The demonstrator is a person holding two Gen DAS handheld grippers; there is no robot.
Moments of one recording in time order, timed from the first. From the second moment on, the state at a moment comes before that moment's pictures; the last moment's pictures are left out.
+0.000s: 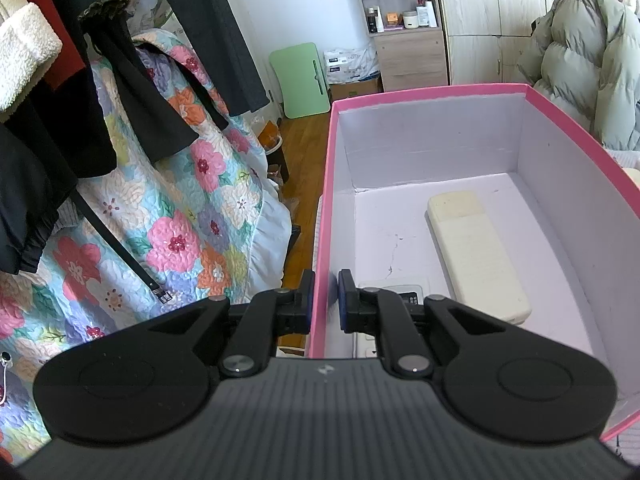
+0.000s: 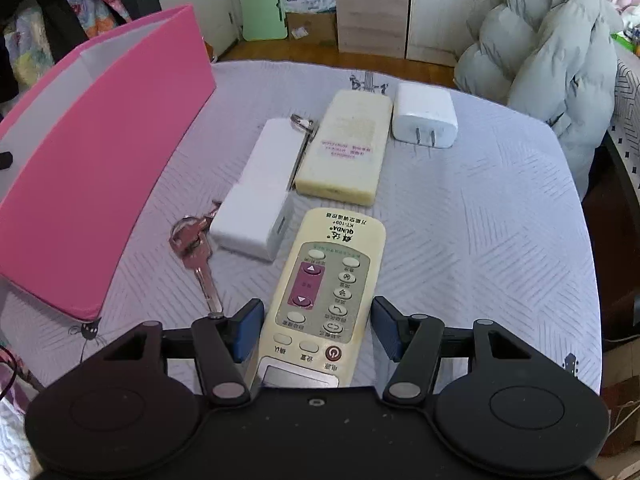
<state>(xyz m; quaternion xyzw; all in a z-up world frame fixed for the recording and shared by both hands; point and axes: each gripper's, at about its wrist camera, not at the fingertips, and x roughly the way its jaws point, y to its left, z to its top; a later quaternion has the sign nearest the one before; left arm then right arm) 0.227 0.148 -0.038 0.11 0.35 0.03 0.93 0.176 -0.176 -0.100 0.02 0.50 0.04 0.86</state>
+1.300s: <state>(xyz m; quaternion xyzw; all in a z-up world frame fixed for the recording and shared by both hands) 0.224 0.150 -0.038 0.09 0.34 0.02 0.94 0.188 -0.126 0.012 -0.04 0.38 0.12 0.92</state>
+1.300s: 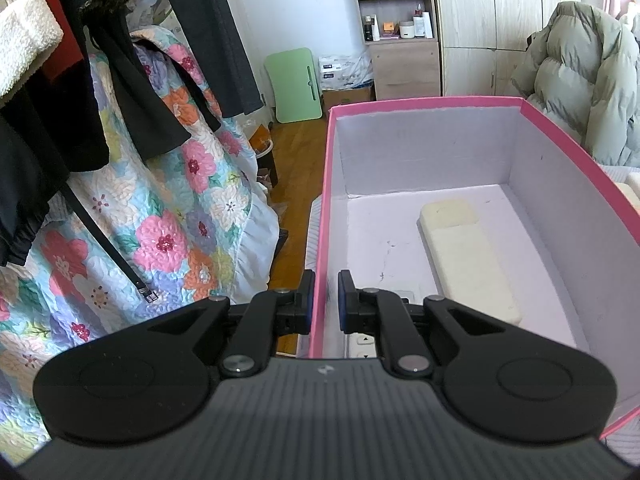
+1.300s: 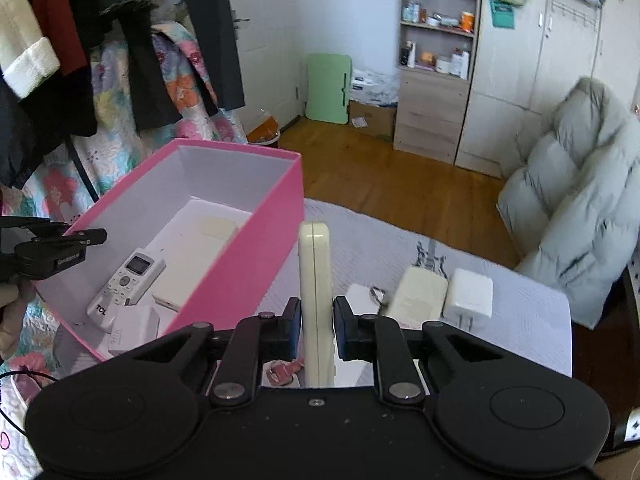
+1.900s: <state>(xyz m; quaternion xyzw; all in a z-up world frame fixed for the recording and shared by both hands) 0.222 0.155 -0.040 0.07 0.34 0.01 0.94 0.248 0.009 0.037 -0.13 0.35 0.29 0.88</state>
